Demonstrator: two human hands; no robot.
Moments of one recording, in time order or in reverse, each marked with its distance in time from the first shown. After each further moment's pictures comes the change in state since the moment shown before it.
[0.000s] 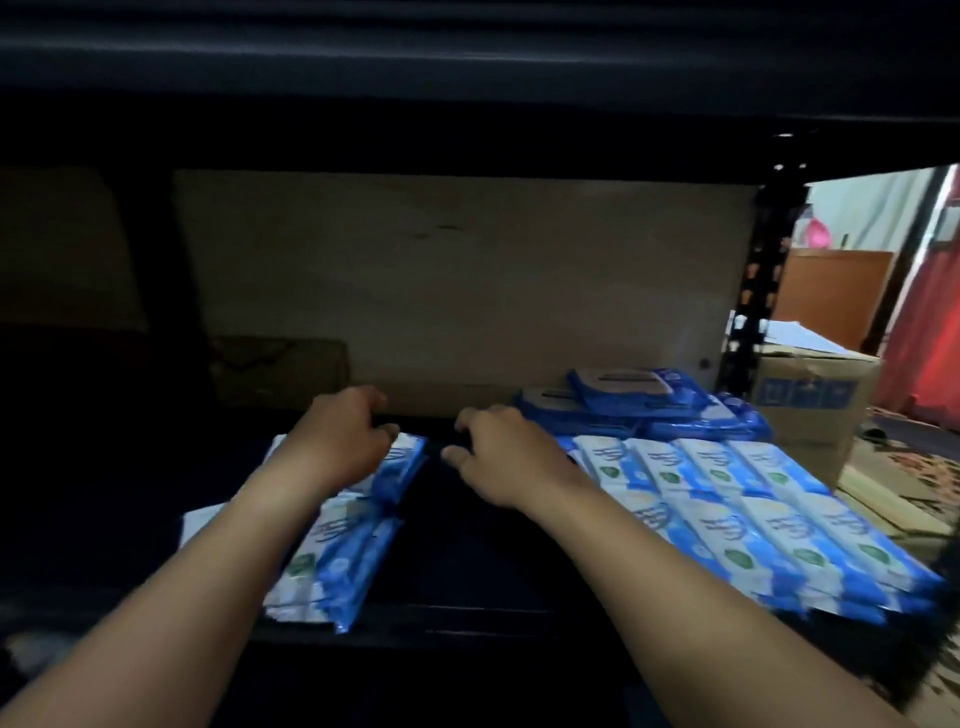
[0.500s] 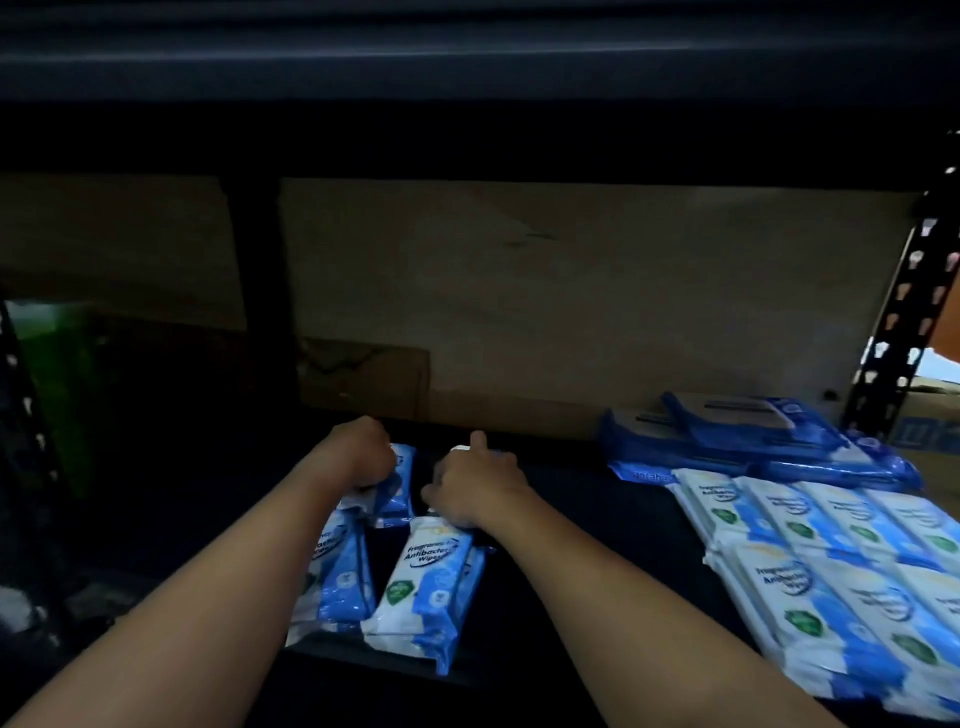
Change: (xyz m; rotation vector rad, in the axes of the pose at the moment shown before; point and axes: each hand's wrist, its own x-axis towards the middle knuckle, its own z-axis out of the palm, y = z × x) left_hand 0.058 -0.094 -0.007 0.123 -0.115 -0.266; right_hand 0.084 -0.091 0.080 -0.044 -0.326 0.037
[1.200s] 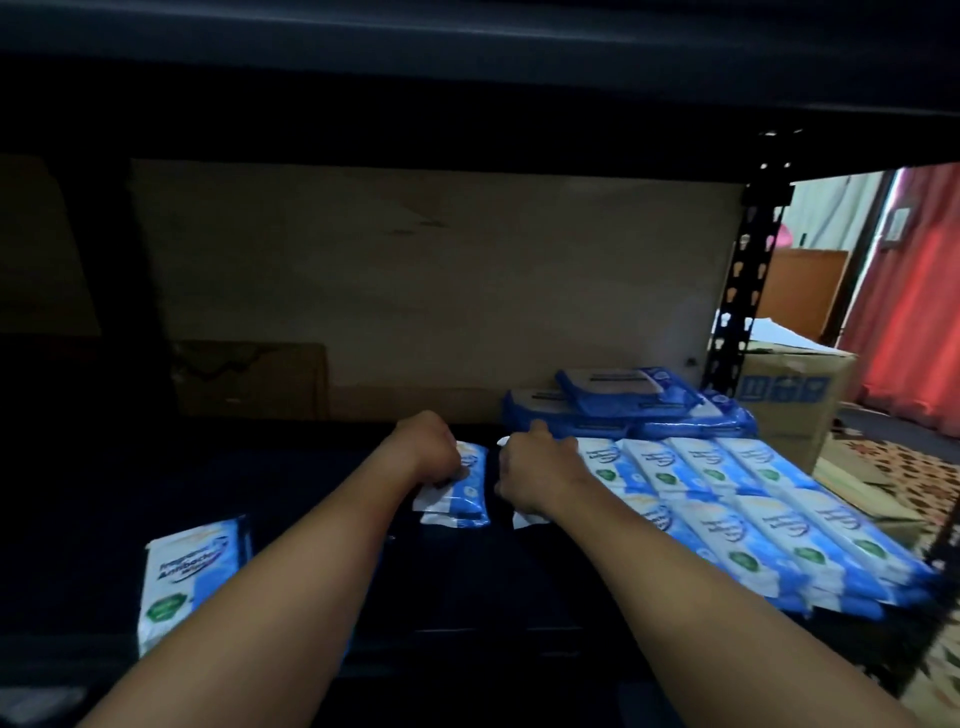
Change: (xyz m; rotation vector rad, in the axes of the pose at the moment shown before) left_hand -0.028 0.135 0.062 -0.215 -0.225 0.259; right_hand -0.051 0.142 -0.022 -0.086 0.166 0.258
